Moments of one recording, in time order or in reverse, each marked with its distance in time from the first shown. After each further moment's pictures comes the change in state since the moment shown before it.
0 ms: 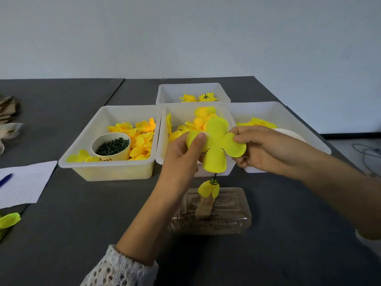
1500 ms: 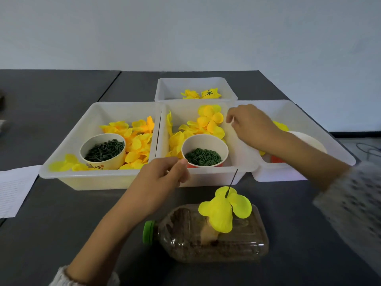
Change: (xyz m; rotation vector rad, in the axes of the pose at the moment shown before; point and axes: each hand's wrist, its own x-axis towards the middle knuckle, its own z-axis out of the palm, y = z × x) left_hand 0.027 -0.034 -0.065 0.485 -0.198 -0.070; right_hand 0.126 0.017 -0.057 -1.449 0.445 -0.181
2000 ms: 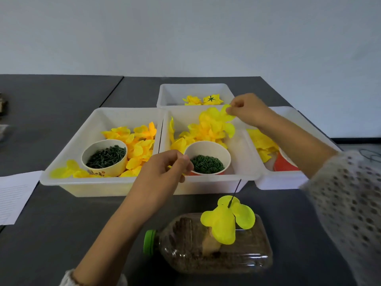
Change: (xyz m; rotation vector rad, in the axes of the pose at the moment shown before) left_hand 0.013 0.008 0.000 -0.109 0.098 -0.021; right_hand 0.055 0.006 -0.009 0.465 0.035 0.234
